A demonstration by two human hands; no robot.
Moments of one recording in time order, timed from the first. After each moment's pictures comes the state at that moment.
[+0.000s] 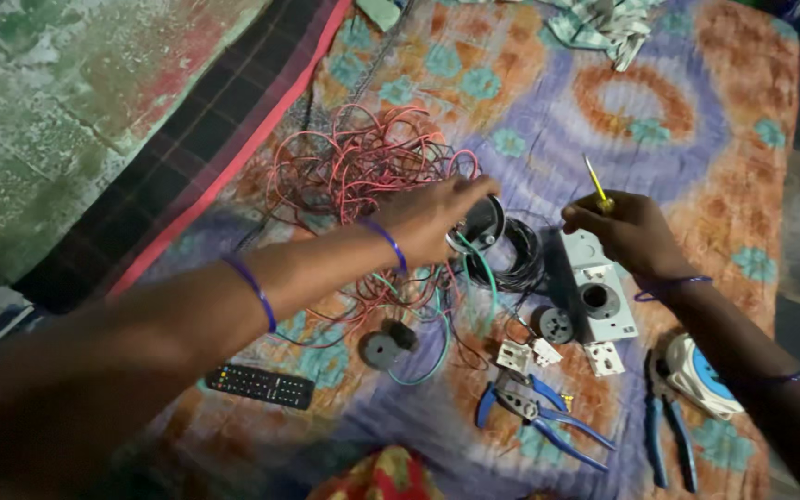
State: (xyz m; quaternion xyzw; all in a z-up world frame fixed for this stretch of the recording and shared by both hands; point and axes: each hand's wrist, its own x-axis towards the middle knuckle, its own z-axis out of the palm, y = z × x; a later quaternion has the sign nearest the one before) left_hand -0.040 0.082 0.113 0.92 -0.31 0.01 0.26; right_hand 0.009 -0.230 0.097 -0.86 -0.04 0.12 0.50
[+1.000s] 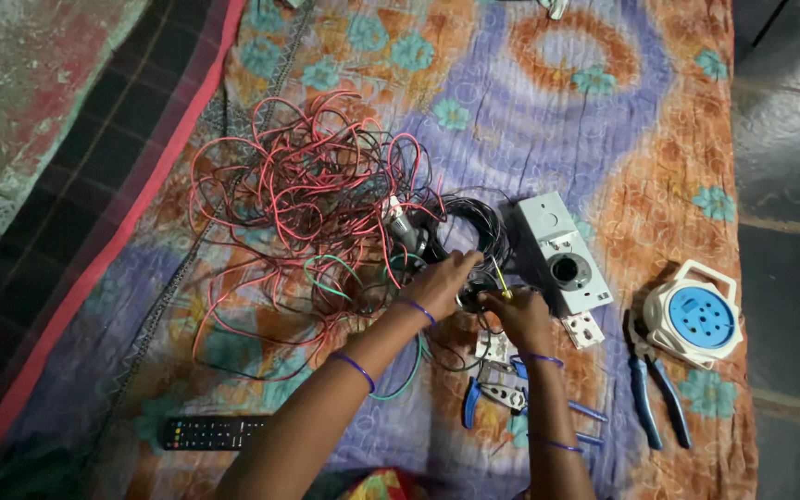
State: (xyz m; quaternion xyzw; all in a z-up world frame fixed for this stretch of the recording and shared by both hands) left_hand -0.029 -0.013 -0.116 0.91 -0.27 -0.08 0.32; right_hand -0.068 -0.216 -0.146 -0.92 0.09 0.04 0.39
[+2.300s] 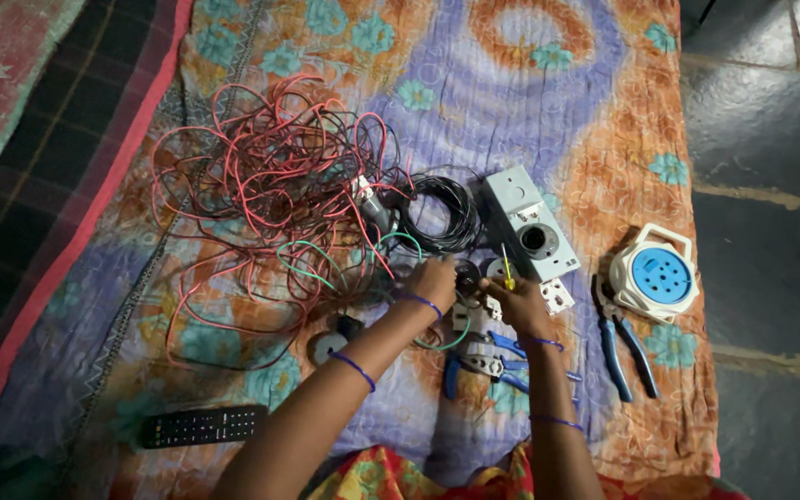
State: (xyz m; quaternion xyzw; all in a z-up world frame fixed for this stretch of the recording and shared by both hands) left_hand -0.048 -0.066 -0.183 0.95 -0.14 -0.08 0.28; right_hand -0.103 -0.252 -0.151 -0.77 0.21 0.12 0.59
